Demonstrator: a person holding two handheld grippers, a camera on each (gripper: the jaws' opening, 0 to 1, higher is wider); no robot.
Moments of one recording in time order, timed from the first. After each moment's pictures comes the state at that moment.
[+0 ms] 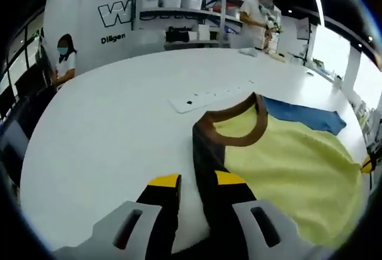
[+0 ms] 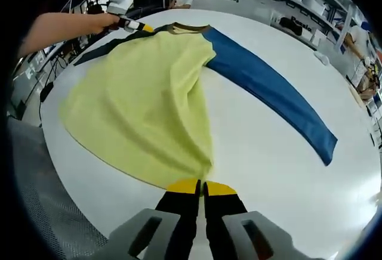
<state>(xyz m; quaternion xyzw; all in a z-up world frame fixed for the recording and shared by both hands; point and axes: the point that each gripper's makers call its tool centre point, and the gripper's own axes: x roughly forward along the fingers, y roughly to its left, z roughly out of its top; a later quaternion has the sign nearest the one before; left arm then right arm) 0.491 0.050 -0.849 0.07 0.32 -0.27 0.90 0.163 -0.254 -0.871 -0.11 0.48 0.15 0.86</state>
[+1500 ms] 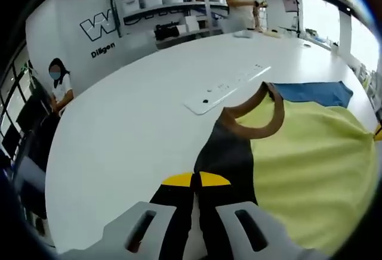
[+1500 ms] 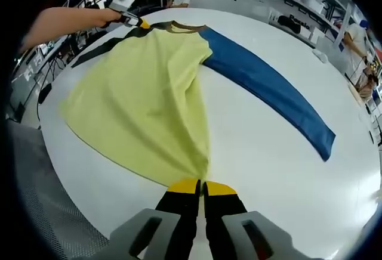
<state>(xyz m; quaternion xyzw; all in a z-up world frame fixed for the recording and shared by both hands) 0.523 0.078 -0.848 0.19 0.32 -0.28 0.88 0.163 -0.257 -0.871 -0.11 0.49 0.14 0.86</state>
